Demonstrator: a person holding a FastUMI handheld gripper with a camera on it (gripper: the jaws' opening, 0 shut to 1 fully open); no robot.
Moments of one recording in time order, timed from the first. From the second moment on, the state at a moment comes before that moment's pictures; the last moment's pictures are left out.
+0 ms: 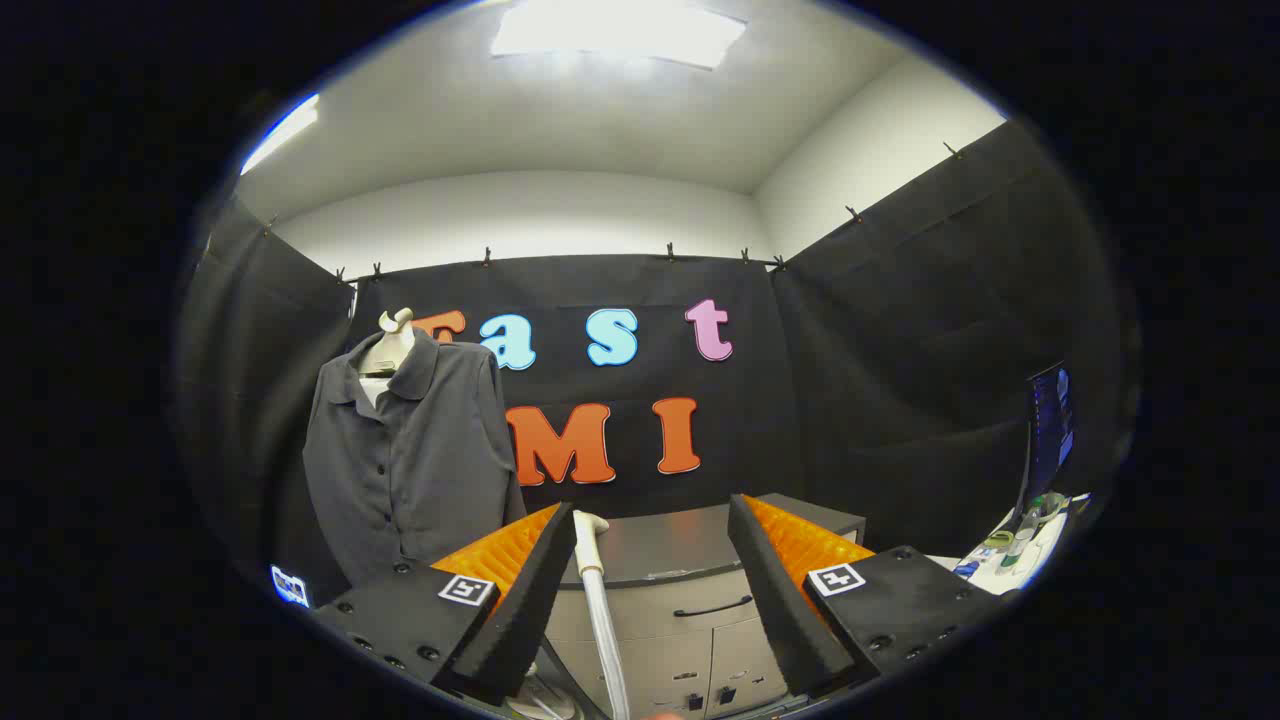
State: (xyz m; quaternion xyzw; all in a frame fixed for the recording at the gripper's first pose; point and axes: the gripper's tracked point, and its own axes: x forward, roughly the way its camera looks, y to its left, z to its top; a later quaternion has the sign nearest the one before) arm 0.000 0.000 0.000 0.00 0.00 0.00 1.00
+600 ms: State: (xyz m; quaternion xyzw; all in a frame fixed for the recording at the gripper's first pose) arm 0.013 0.003 -0.012 -0.01 0.01 0.00 1.00
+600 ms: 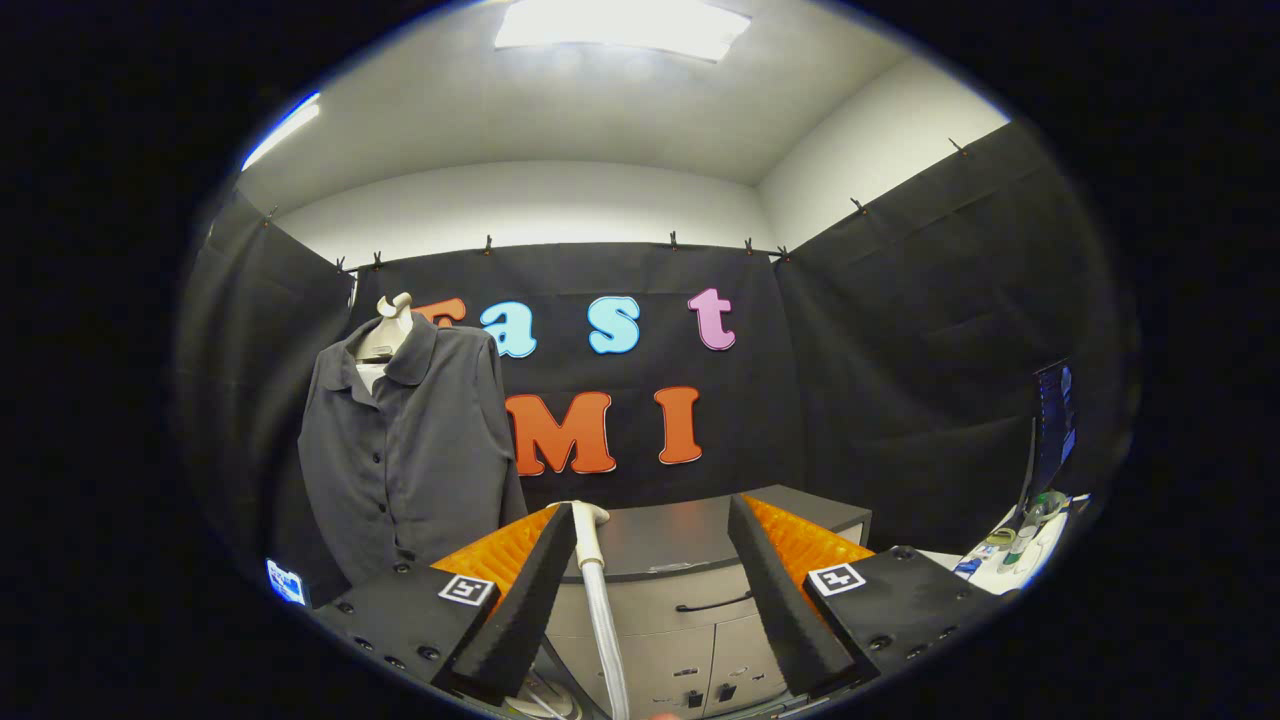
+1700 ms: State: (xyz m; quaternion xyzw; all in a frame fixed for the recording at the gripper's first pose) arm 0.138 0.081 -0.007 -0.03 0.03 0.06 1.00
